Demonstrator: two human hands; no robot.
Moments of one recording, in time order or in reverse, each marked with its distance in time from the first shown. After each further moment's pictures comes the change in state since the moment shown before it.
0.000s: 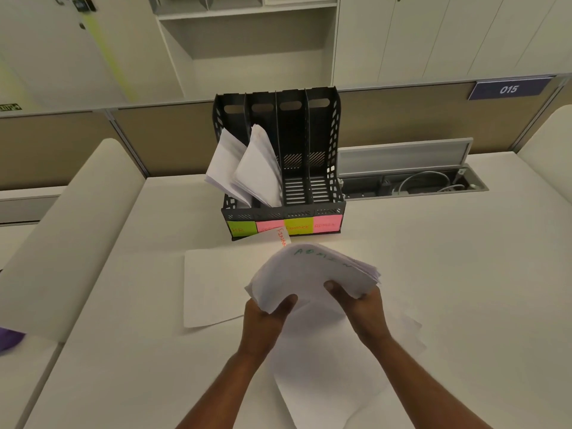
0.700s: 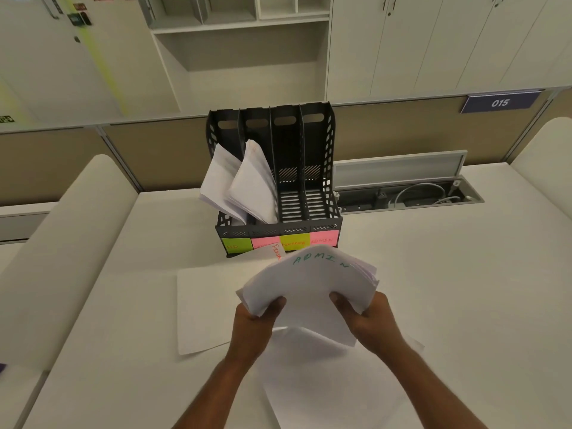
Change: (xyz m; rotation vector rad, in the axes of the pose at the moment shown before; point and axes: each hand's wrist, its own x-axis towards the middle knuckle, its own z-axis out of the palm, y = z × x) left_hand 0.038 0.004 -0.005 0.081 0.027 0.018; right_hand 0.017 -0.024 -0.018 -0.473 -0.079 -0.054
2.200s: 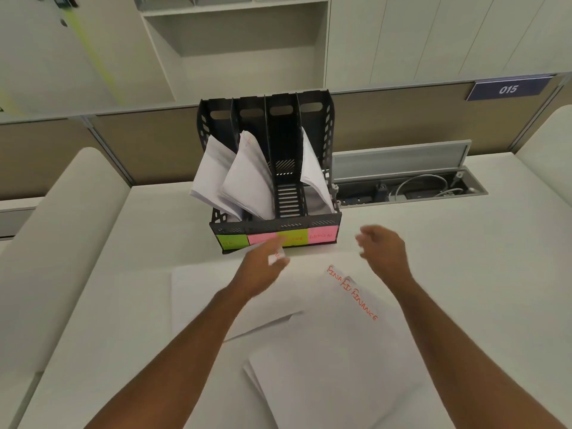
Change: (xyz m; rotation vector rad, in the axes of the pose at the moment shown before) left_hand 0.108 0.019 0.019 0.613 -0.387 -0.052; right_hand 0.130 0.032 -0.022 -0.325 0.130 0.267
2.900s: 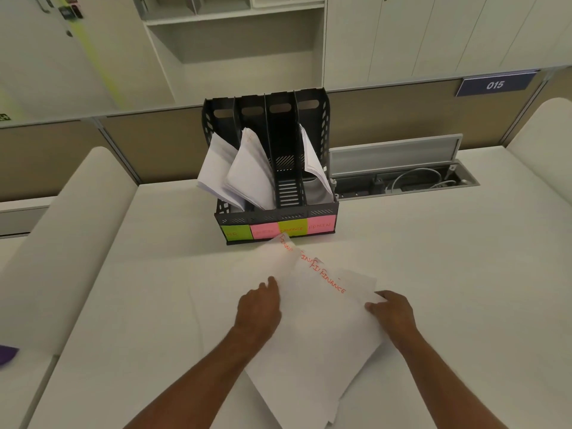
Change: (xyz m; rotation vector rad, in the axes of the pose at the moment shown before) left_hand -0.086 -0.037 0.054 0.938 0.006 -0.037; right_hand -0.114 0.088 0.009 0.093 -0.125 0.452
